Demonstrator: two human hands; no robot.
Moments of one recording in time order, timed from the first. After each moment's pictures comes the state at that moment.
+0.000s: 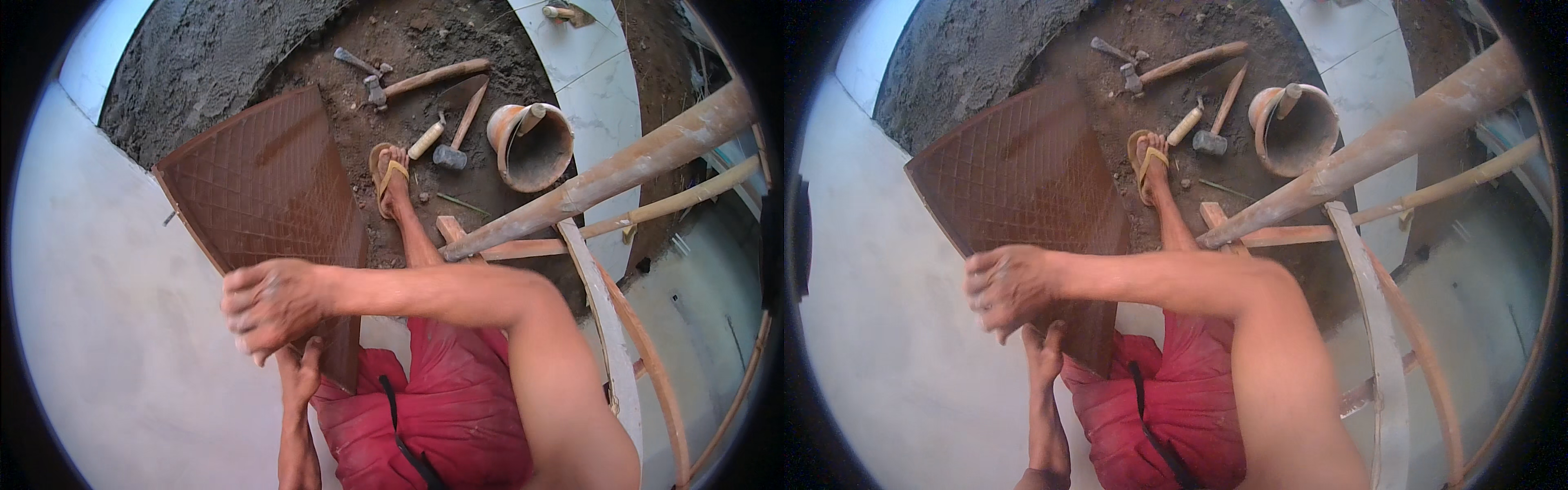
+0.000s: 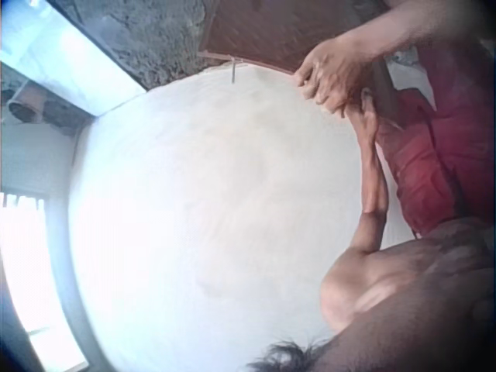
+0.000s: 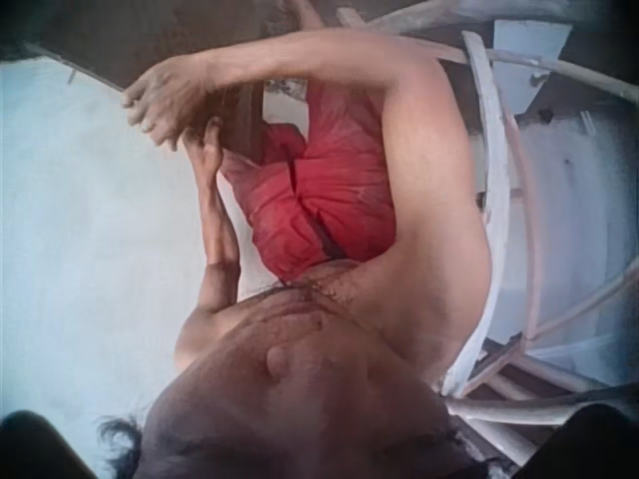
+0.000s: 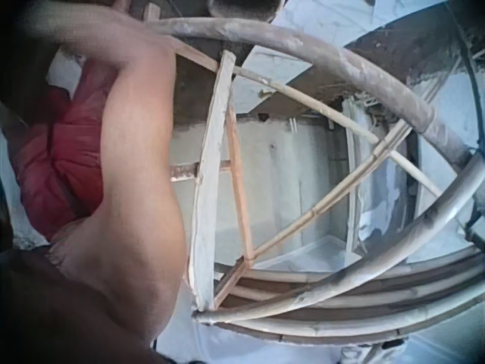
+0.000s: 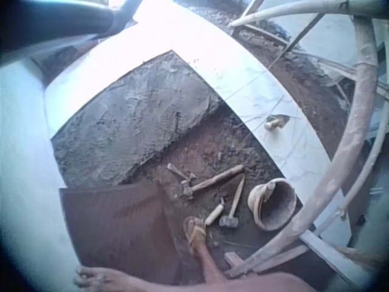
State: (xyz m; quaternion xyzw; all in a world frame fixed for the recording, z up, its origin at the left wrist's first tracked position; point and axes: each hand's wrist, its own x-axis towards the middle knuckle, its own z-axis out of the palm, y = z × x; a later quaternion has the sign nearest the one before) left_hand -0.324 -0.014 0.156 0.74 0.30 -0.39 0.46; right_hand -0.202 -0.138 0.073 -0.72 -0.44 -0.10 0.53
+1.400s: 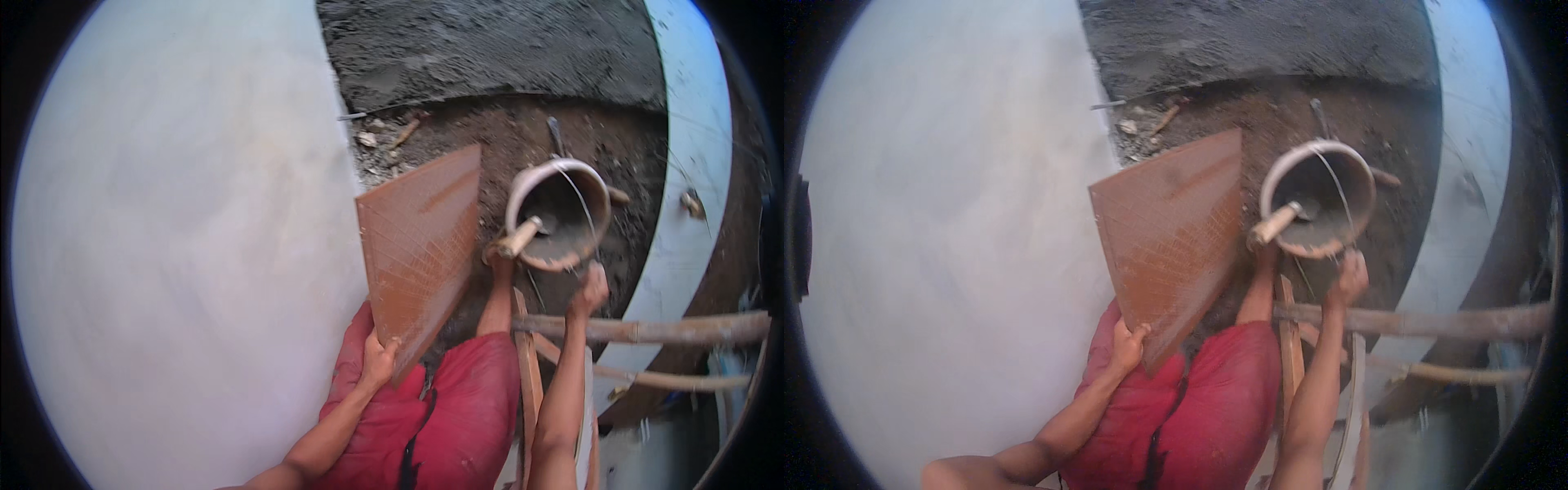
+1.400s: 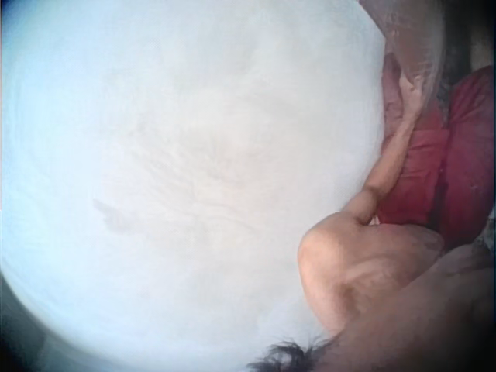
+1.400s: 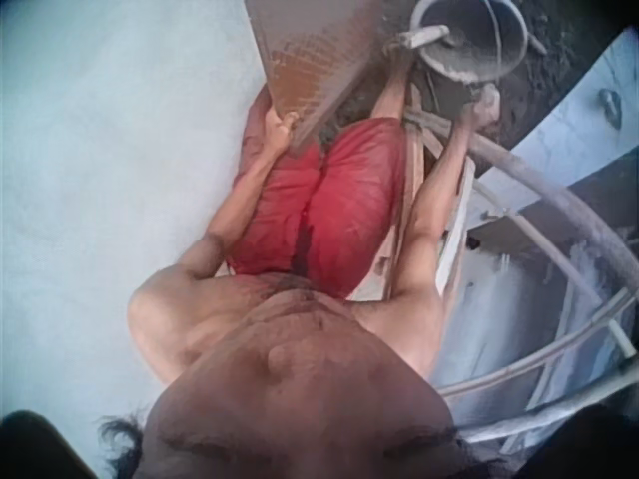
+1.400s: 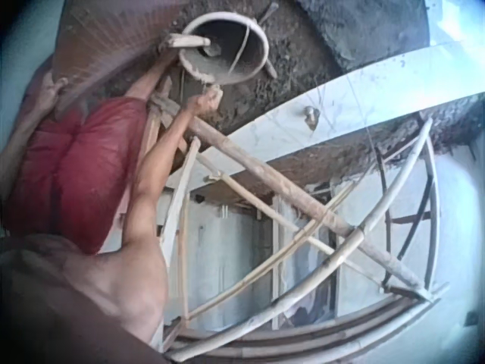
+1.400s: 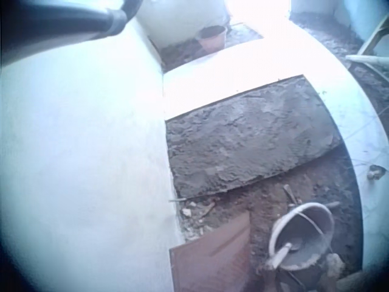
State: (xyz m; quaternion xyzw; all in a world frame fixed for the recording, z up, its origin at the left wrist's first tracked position) left_hand -0.455 0.027 0.134 0.62 0.50 -0.23 0.56; right_hand -0.281 -0.320 -0.007 -0.84 0.24 0.07 0.48
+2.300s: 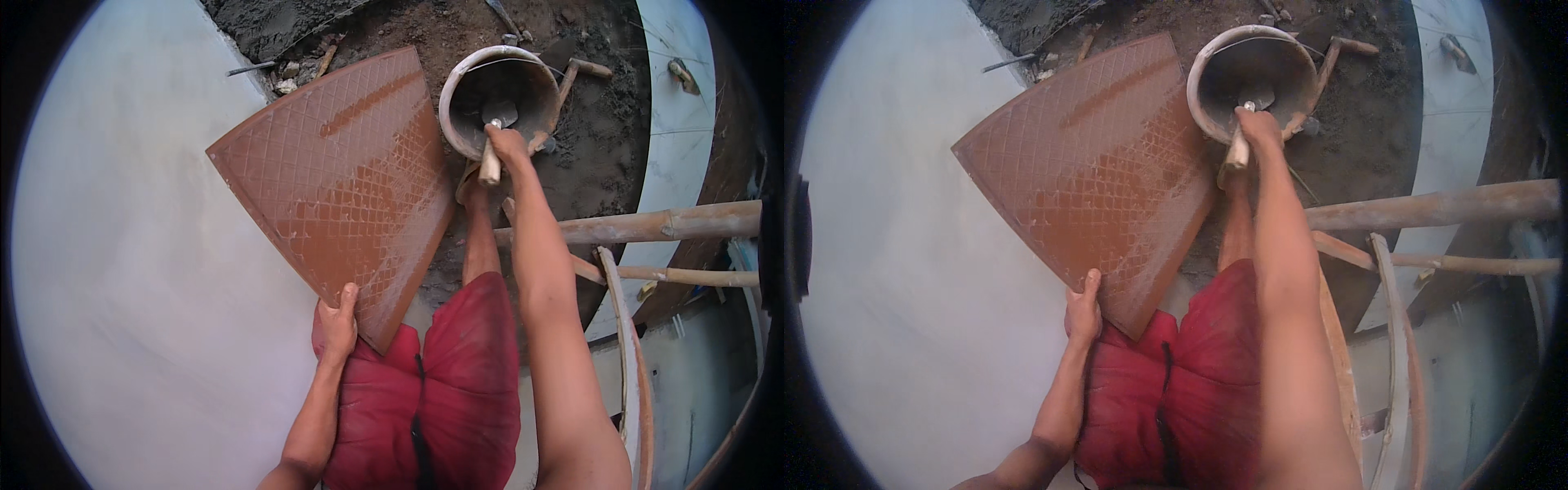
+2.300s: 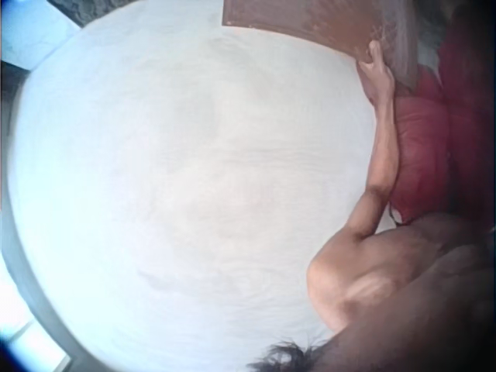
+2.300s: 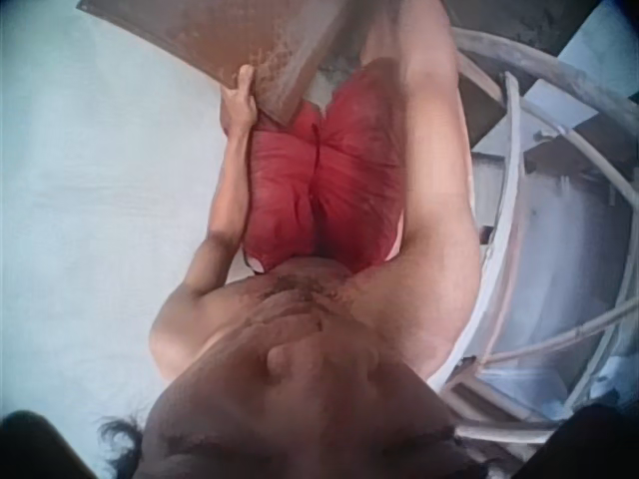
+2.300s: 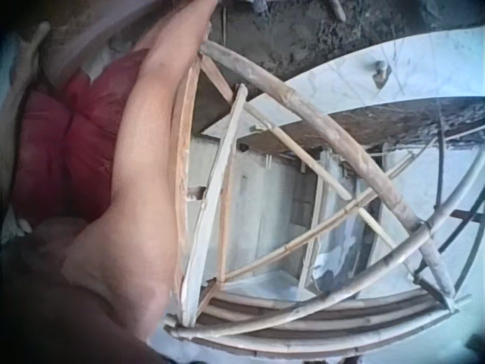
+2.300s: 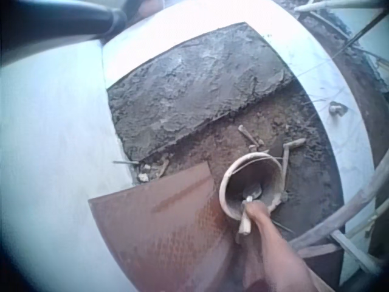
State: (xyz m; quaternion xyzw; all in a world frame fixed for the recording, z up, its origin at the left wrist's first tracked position) left_hand -0.453 0.031 0.139 0.65 0.52 -0.29 0.47; right_hand -0.301 -0.263 -0.171 -0.77 0.30 0.52 0.23
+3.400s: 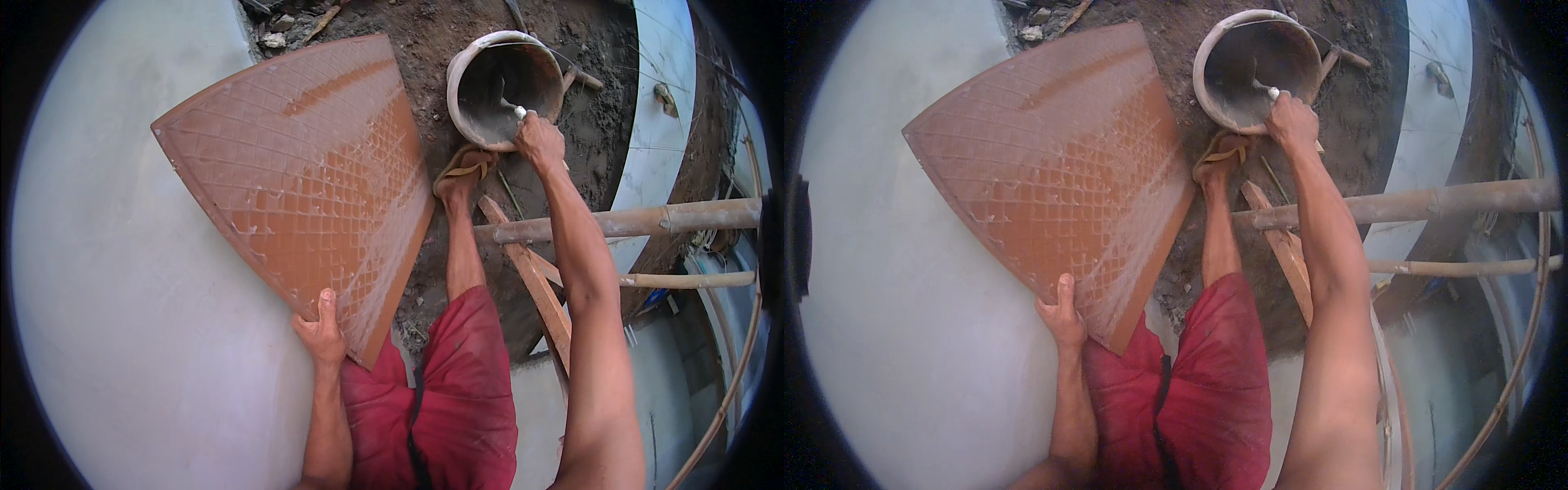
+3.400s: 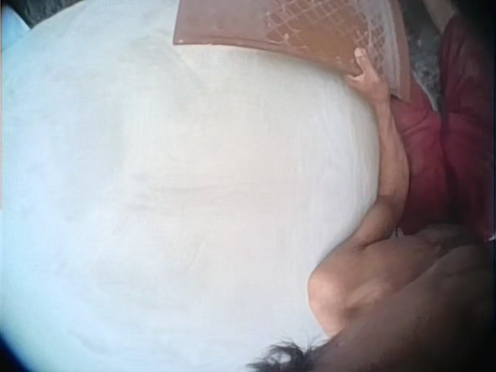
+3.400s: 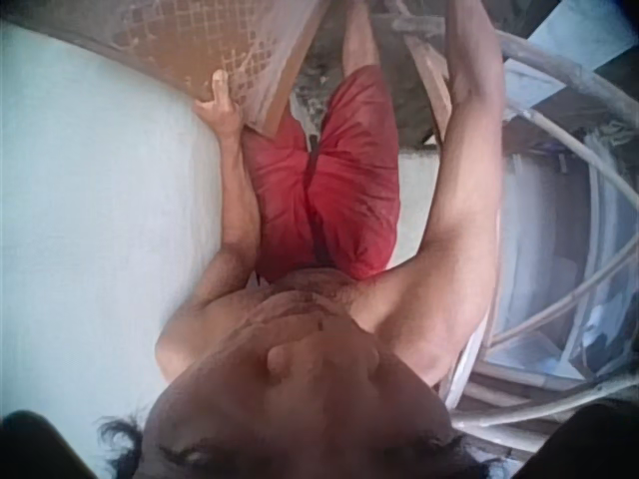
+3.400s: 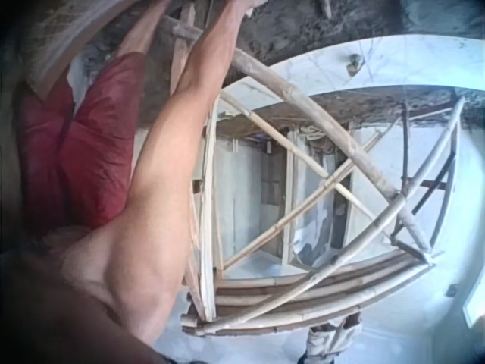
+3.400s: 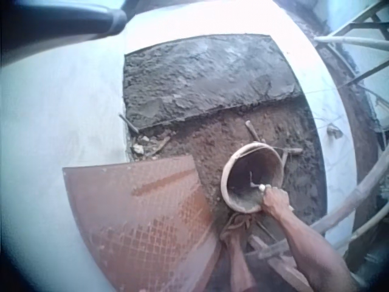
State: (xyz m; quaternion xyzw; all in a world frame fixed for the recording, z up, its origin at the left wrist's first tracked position) left_hand -0.546 0.045 0.098 0.67 0.53 -0.07 0.52; right_hand -0.304 -0.266 -0.122 -0.93 -0.02 0.36 -0.06
